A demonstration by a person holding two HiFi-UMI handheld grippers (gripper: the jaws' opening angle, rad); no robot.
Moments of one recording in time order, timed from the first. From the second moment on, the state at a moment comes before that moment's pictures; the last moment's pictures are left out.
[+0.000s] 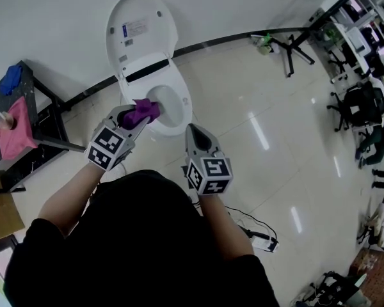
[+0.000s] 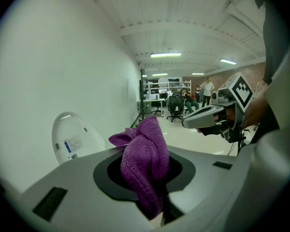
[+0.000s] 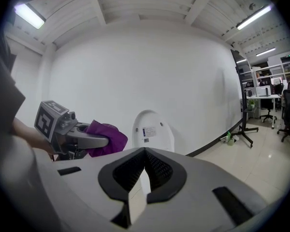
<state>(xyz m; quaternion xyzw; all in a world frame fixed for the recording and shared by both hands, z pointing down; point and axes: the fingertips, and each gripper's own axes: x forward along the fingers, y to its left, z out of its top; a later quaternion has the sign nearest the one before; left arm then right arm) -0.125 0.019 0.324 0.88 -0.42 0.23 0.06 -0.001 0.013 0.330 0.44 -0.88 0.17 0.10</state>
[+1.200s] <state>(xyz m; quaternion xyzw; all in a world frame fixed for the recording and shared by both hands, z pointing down) -0.197 0.051 0.297 0.89 -0.41 0.19 0.03 -0.089 0.038 0.294 0.45 -0.88 0.14 0.11</state>
